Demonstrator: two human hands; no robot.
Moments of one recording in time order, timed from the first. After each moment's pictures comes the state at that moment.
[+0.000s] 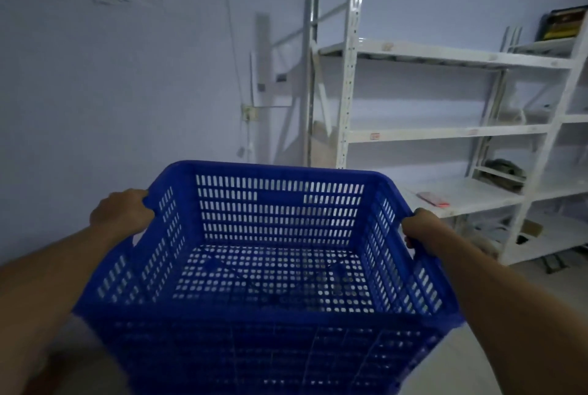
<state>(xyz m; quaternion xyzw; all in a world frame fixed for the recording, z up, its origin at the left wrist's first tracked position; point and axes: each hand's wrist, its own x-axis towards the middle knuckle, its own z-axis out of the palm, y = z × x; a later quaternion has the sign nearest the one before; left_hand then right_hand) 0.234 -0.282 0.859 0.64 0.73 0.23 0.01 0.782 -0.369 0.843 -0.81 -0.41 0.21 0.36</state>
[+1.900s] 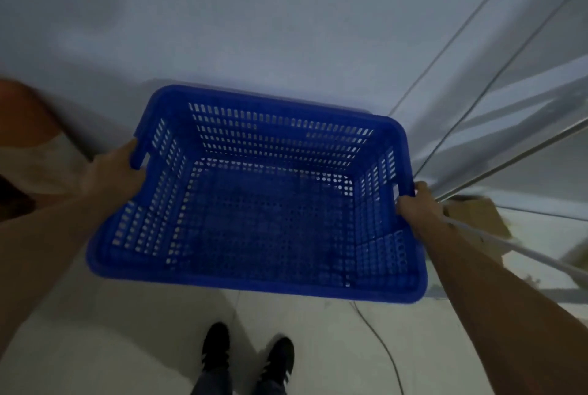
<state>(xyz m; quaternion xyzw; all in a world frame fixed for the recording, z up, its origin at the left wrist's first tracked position) -0.075 0.237 0.353 0.50 0.85 0.10 0.12 0.471 0.328 0.379 -0.81 -0.45 0.35 0.16</state>
